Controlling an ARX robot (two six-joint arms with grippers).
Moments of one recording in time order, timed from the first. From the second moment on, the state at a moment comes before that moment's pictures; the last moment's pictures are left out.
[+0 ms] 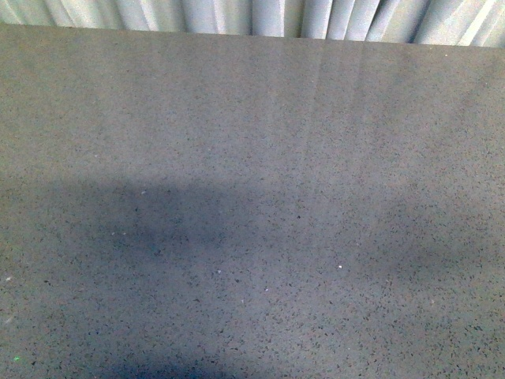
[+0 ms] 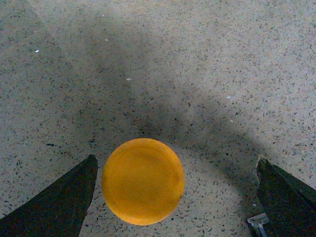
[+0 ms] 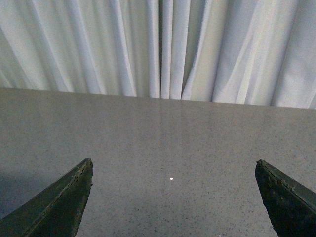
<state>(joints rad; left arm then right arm) 0.40 1.70 0.40 0.67 0.05 -0.01 0.00 0.00 0.02 0.00 0.00 0.00</state>
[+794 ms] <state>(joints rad) 0.40 1.71 0.40 0.69 0.03 0.06 0.00 0.00 0.02 0.00 0.00 0.00</state>
